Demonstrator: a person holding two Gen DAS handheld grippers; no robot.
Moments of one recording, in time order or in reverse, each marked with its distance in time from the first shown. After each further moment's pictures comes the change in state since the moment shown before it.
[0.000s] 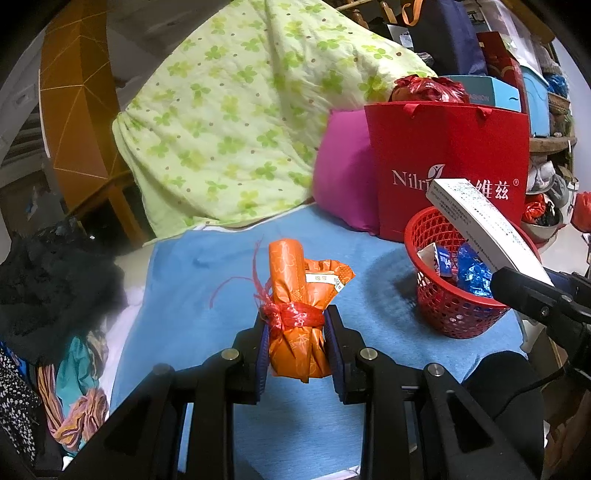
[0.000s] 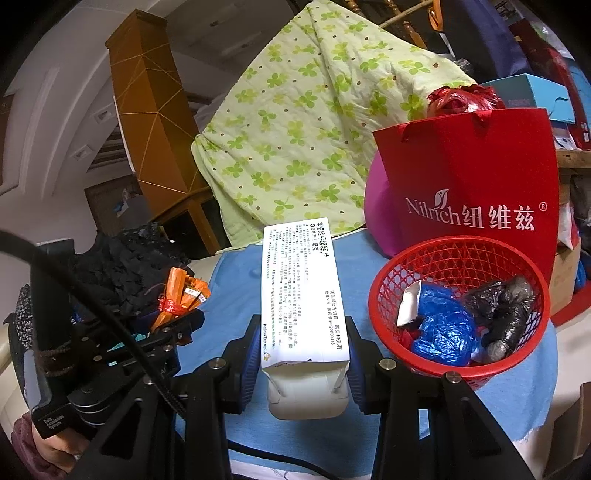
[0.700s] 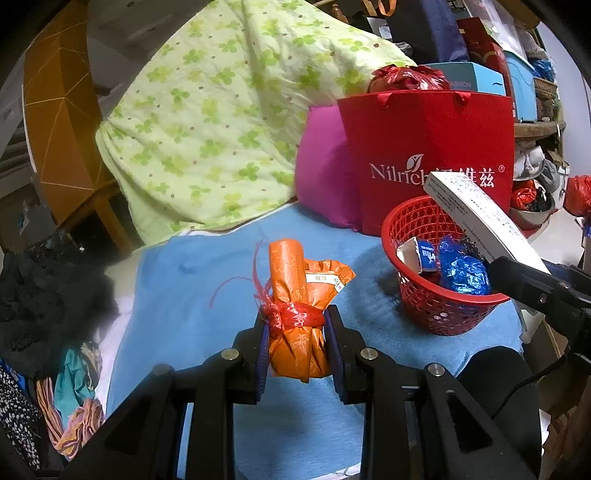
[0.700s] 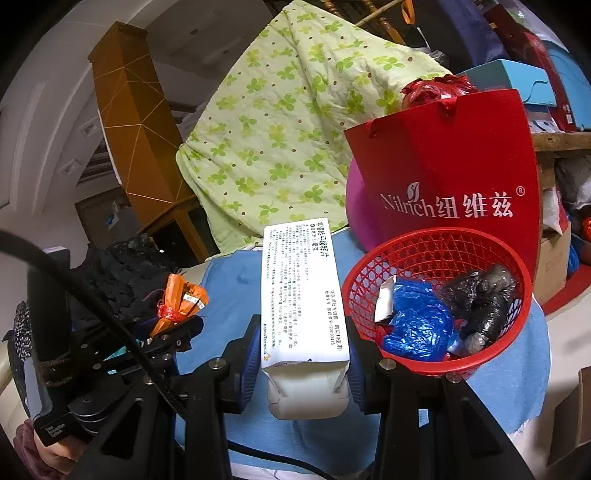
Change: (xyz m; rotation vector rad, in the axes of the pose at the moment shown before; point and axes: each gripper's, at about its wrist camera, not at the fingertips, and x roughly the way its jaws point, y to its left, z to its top) left arm 0.006 -0.029 0.006 0.055 0.012 -0.025; right arm -0.010 -0.027 -0.002 0.056 -0.011 -0.033
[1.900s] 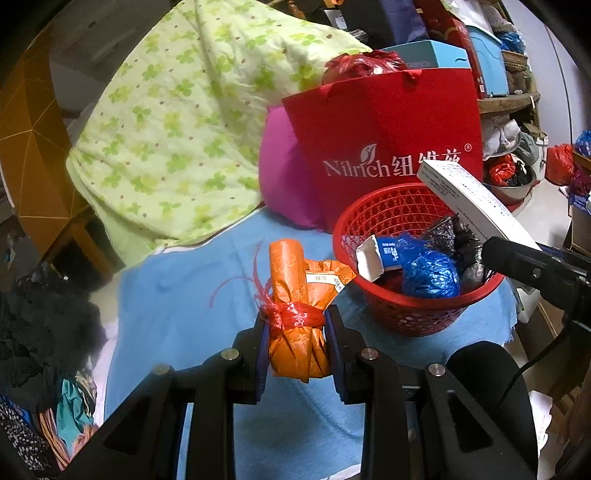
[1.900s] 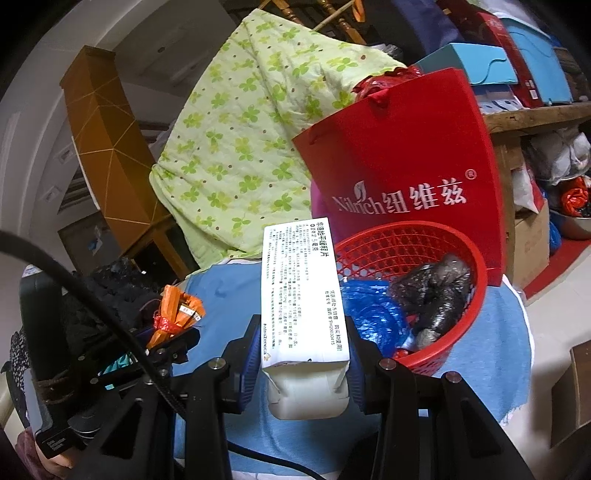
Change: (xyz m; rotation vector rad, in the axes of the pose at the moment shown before) left arm 0.008 -0.056 0.017 0.120 0.003 -0.051; right arm -0.018 -0.054 0.001 0.108 -0.031 -0.065
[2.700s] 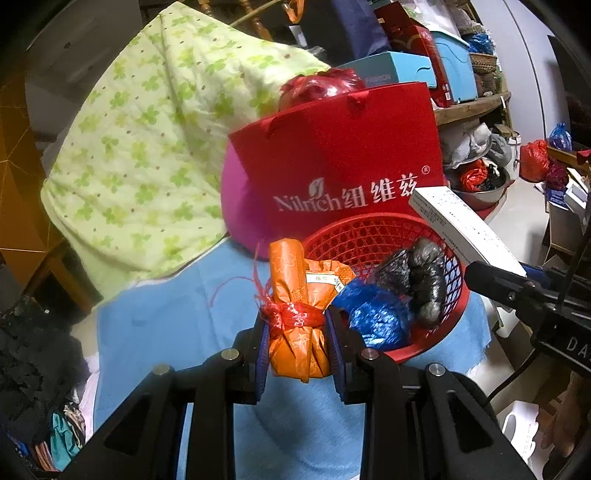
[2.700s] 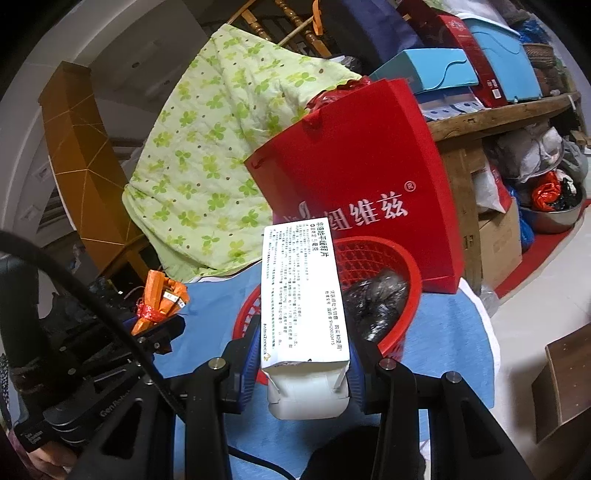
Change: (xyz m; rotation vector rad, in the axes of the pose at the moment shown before) left arm 0.000 -0.047 0.040 0.063 -0.069 -0.089; right arm -0.018 -0.048 0.015 0.050 -0.050 -0.098
